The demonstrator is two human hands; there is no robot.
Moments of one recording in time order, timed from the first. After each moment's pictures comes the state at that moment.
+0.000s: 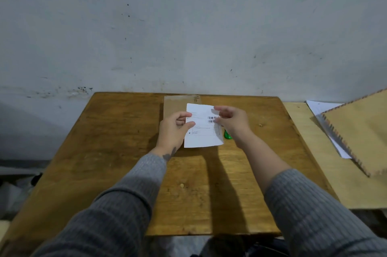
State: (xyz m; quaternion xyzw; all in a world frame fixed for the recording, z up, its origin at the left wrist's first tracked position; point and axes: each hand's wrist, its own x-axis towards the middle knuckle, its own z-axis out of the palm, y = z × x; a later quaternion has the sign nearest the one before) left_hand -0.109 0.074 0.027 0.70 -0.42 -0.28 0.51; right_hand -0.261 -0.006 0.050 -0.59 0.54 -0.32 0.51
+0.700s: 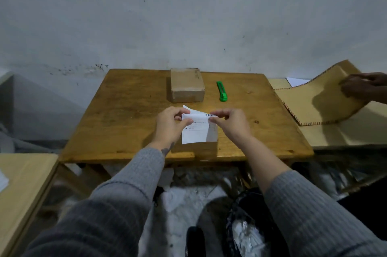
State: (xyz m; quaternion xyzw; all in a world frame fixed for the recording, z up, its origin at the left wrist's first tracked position) left_hand -0.150 0.260 0.043 0.70 -0.46 -0.26 0.48; right_hand -0.311 0.198 0.065 -0.68 0.56 -0.28 0.38
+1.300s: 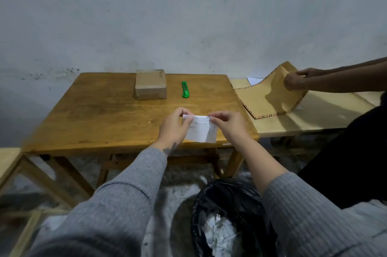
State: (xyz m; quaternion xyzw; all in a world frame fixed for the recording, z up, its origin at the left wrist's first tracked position) left_hand -0.318 0.281 0.060 0.69 -0.51 -0.28 0.43; right_hand -0.472 0.234 0.079 -0.66 0.55 -0.32 0.40
